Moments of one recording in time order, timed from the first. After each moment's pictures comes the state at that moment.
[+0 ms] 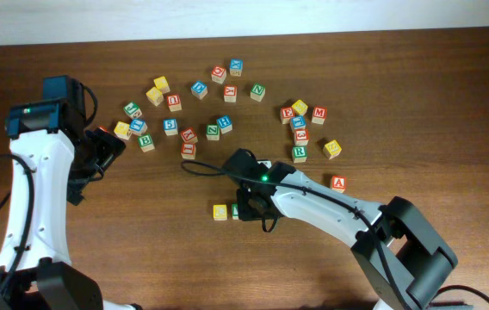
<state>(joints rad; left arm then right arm) 0.15 1.64 1.52 -1.38 -0.12 -0.83 0.77 1.84 1.15 -0.70 -0.01 0.72</state>
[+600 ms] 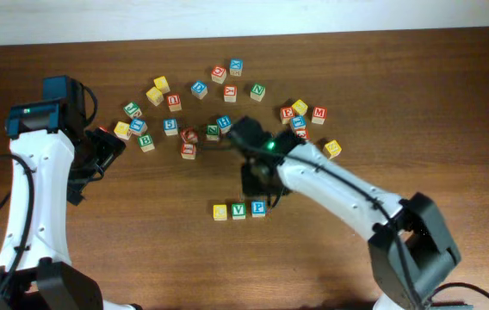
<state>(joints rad) 0.15 1.64 1.52 -1.38 -0.11 -0.83 0.66 1.85 1.41 -0.98 0.01 0.65</state>
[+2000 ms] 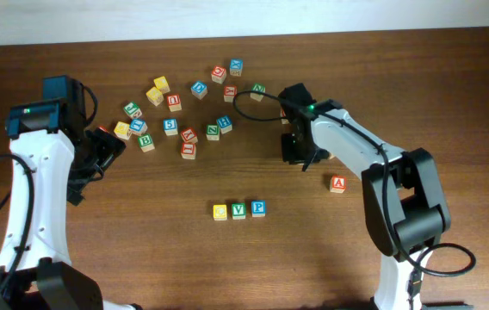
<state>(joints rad) 0.15 1.64 1.52 -1.38 -0.12 -0.83 0.35 2.06 1.45 -0.84 0.05 0.33</state>
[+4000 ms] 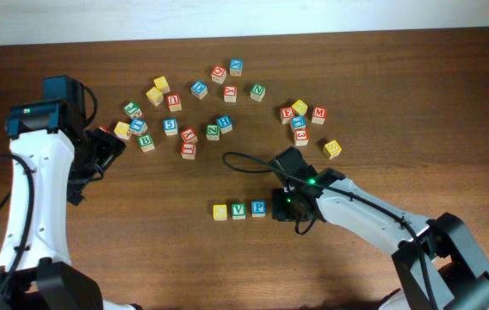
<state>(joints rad) 0.15 1.64 1.52 -1.38 -0.12 -0.83 0.57 1.65 0.88 -0.57 -0.10 0.61</state>
